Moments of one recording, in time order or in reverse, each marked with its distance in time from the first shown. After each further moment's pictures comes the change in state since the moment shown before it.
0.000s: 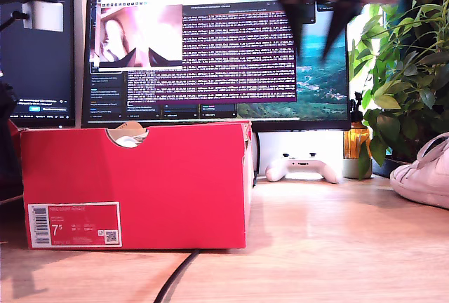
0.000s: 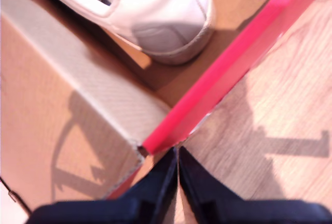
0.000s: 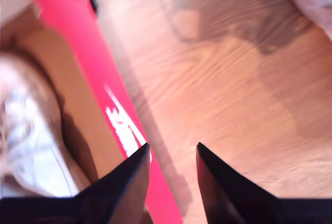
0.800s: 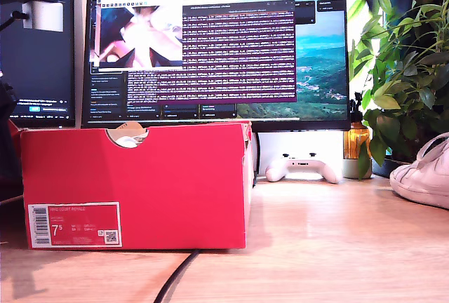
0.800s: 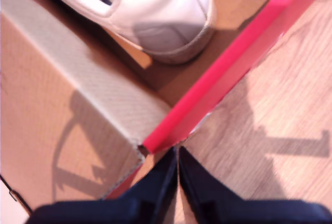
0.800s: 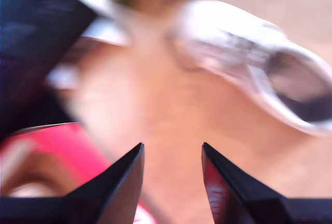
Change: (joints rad) left arm 0.000 0.000 0.000 0.000 0.000 0.000; right arm -0.072 -0.249 -0.183 -0.013 0.240 0.312
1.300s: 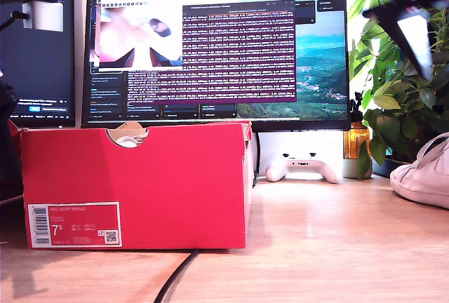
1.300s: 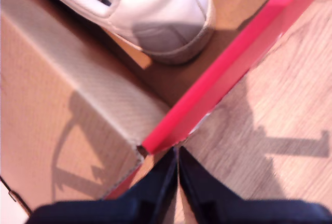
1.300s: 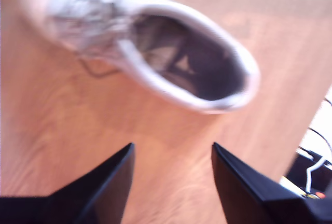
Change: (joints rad) left arm 0.000 0.000 0.000 0.000 0.000 0.000; right arm -0.093 -0.082 -0.347 0.000 -0.030 0.126
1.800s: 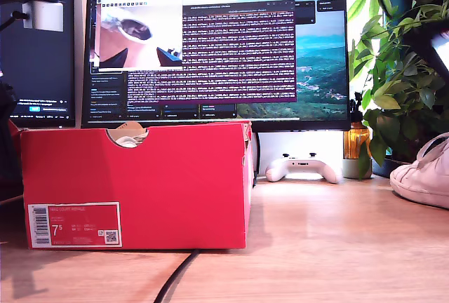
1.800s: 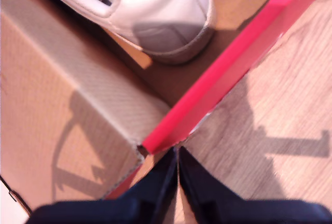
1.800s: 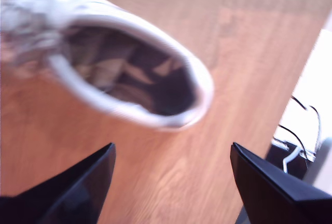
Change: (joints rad) left arm 0.000 0.000 0.000 0.000 0.000 0.000; right arm -0.076 -0.019 -0.119 0.004 -0.016 -0.010
